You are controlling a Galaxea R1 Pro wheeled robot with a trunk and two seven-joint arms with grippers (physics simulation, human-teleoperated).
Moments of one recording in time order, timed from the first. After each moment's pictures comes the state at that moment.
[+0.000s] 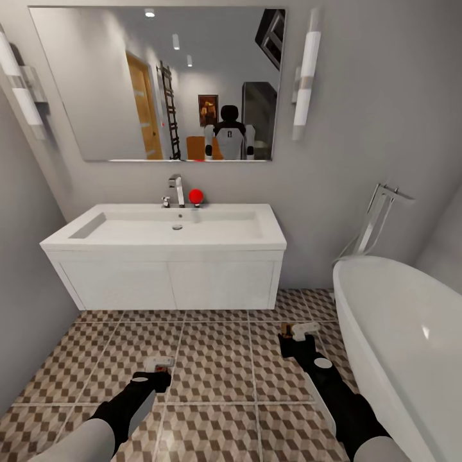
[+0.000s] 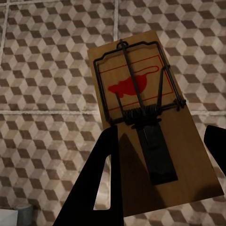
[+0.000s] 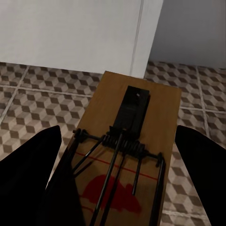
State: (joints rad) left arm -0.62 0.01 -0.24 -0.36 0.18 0.20 0.20; right arm -0.48 -0.01 0.17 -0.90 -0.04 0.20 -0.01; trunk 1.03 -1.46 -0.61
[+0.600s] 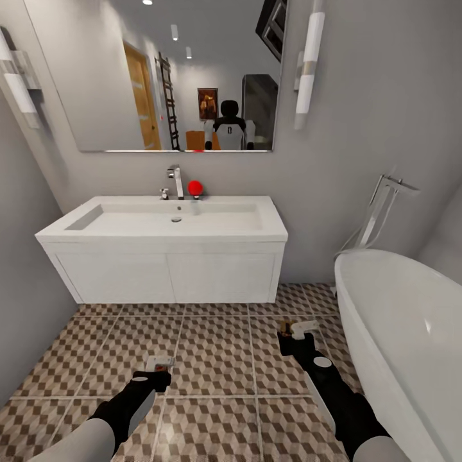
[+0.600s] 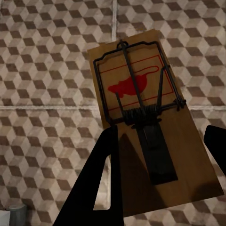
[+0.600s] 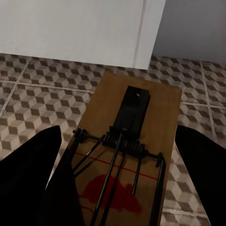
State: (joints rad) left arm -0.62 0.02 -0.23 -0.37 0.18 0.20 0.20; right arm -0.48 -0.01 0.17 -0.91 -0.04 0.20 -0.01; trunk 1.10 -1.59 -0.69
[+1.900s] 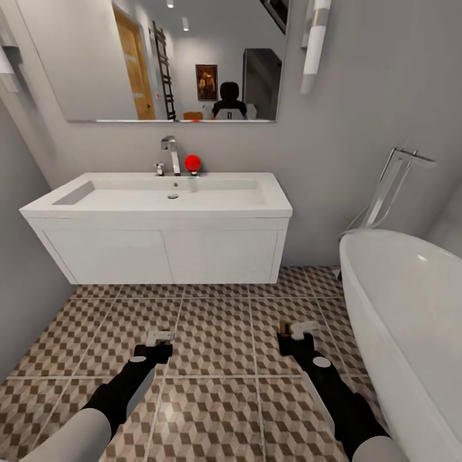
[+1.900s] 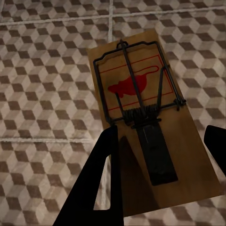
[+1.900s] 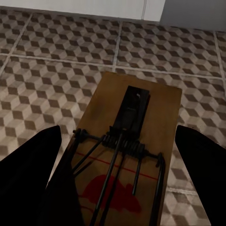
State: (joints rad) left arm -0.62 0.04 -0.24 -0.57 0.18 0.20 0.20; right arm -0.48 -0.01 0.17 -0.91 -0.04 0.20 -0.01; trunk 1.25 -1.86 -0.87
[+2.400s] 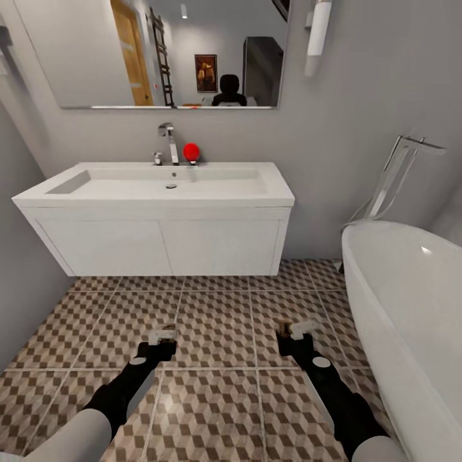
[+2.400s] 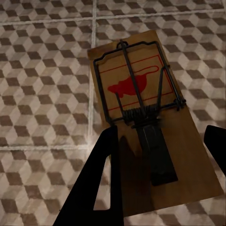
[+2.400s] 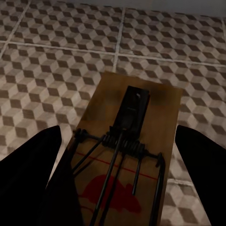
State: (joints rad) left arm -0.62 0.04 -0.24 -0.56 0.18 0.12 0.14; right arm -0.48 -0.01 0.17 -0.91 -0.04 0.20 -0.01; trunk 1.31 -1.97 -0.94
